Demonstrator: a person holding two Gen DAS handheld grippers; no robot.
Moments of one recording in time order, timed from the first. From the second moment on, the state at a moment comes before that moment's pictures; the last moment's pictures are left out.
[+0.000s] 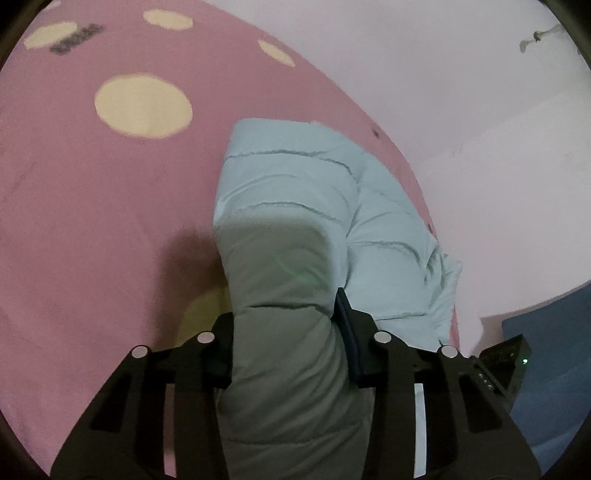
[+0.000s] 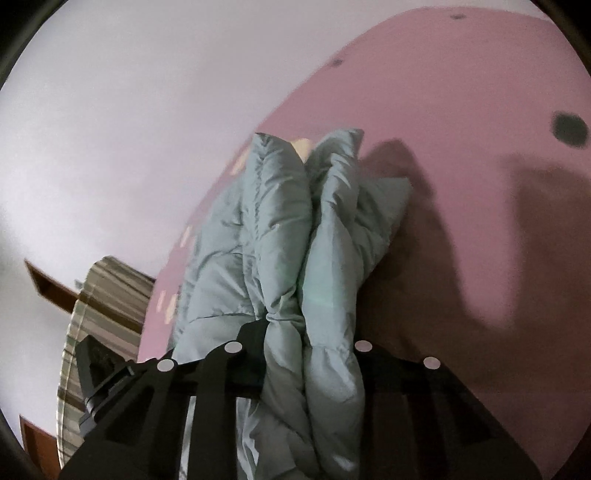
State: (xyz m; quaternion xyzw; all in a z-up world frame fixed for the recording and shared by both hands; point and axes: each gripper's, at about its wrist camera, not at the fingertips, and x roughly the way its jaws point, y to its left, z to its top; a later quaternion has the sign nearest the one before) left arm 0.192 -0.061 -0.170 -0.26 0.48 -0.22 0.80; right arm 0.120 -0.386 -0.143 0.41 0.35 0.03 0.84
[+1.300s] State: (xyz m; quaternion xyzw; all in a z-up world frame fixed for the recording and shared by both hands) left arm 0.273 0.082 -0.188 -0.25 0.44 -0.11 0.85; right arm 0.284 -0.283 -0.194 0.40 0.41 0.13 0.81
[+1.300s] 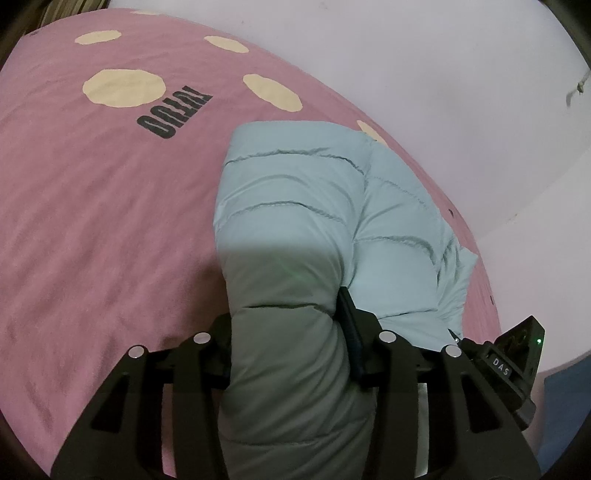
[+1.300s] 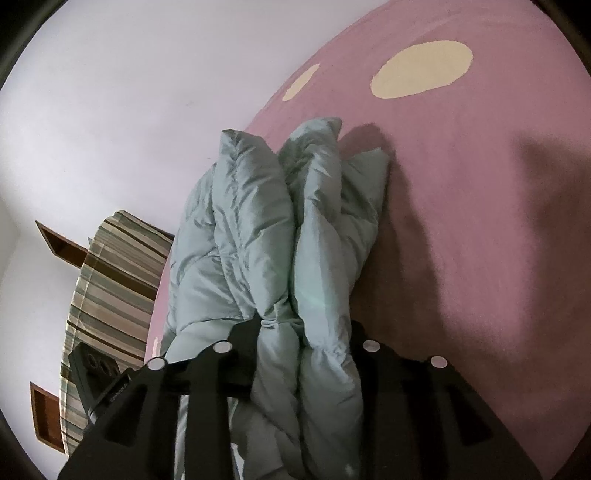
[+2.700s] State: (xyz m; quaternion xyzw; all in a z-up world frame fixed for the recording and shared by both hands) left arm 0.130 0.077 -0.054 -0.07 0.33 0.03 0.94; right arm 0.137 -0.248 -0.044 0.16 0.36 -0.04 0.92
